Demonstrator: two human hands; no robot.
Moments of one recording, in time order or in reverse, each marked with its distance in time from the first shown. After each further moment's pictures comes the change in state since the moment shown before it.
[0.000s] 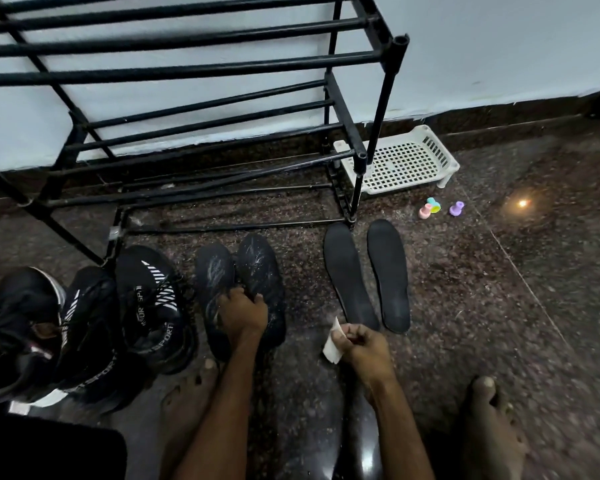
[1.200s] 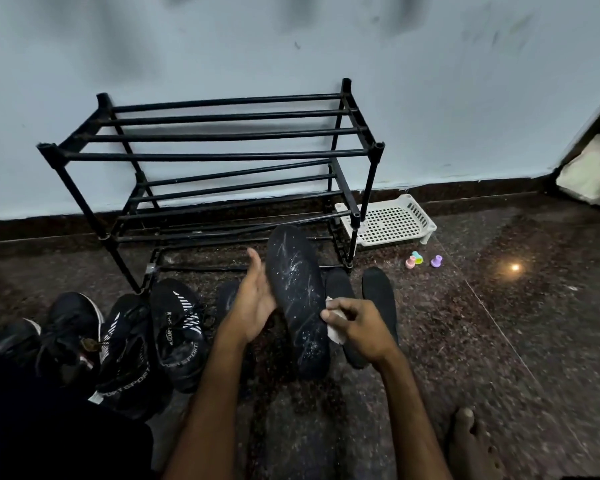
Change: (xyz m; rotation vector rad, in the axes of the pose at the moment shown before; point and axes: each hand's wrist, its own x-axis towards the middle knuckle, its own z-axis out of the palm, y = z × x) left_hand -0.078 0.069 -0.157 -1.164 -0.780 0.355; right_hand -0.041 -0.132 0.004 -0.258 -0.340 -0.487
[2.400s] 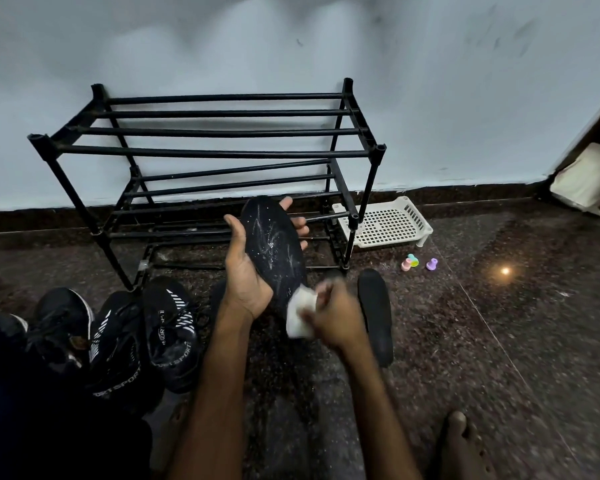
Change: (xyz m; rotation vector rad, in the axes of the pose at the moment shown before) left_hand 0.002 0.042 0.035 -0.230 -0.141 0.293; right_hand 0.002 -0.070 0.043 -0.350 0.215 0.213
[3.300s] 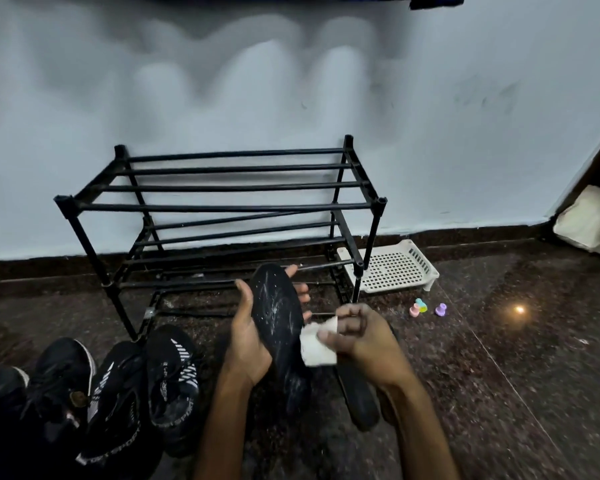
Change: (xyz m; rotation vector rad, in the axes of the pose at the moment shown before) left_hand -0.006 -0.006 -0.016 0.022 0.052 -0.088; right_hand 0.014 -0.009 -0.042 0.580 -0.148 -0.094
